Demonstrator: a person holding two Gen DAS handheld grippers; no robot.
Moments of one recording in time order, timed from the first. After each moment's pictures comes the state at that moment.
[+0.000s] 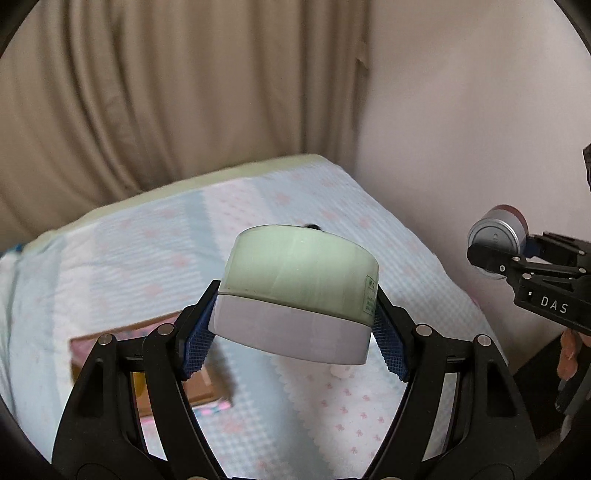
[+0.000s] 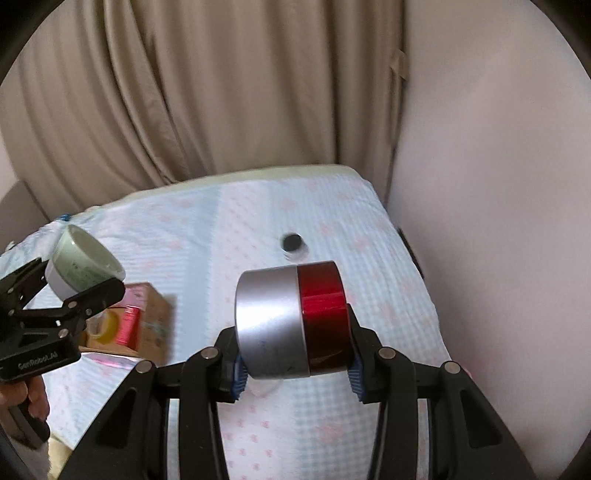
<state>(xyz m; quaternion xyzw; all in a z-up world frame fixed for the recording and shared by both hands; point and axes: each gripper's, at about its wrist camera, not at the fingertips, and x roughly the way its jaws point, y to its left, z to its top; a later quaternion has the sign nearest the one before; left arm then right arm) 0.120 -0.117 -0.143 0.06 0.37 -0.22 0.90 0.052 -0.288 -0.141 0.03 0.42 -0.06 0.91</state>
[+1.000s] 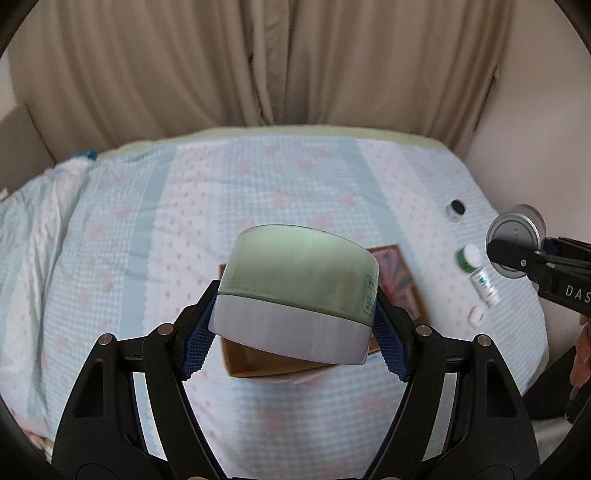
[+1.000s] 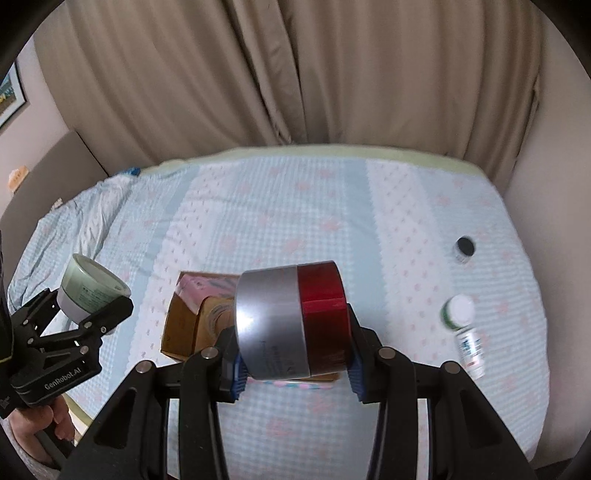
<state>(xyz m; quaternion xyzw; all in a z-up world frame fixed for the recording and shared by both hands) 0.176 0.231 -0.203 0.00 0.46 -0.09 0.88 0.153 0.018 -0.169 0.02 0.49 0.05 0.87</state>
